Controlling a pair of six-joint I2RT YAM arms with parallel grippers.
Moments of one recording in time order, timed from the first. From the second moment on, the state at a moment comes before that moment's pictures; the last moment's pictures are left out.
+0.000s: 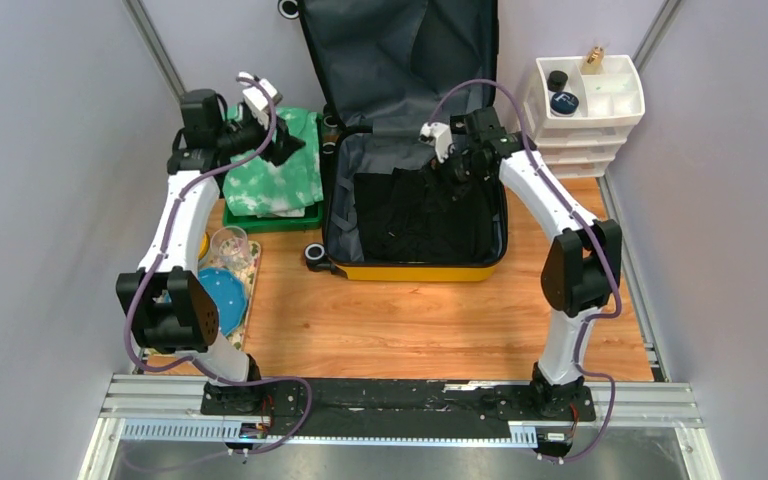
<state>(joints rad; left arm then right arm) 0.06 1.60 1.60 -0.31 0.80 0.46 0.31 1.91 1.80 -0.85 -0.59 -0.39</state>
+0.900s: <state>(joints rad) 0.00 1.60 1.31 -0.28 0.94 0.41 0.47 2.13 1.88 -0.91 -0.50 -0.57</state>
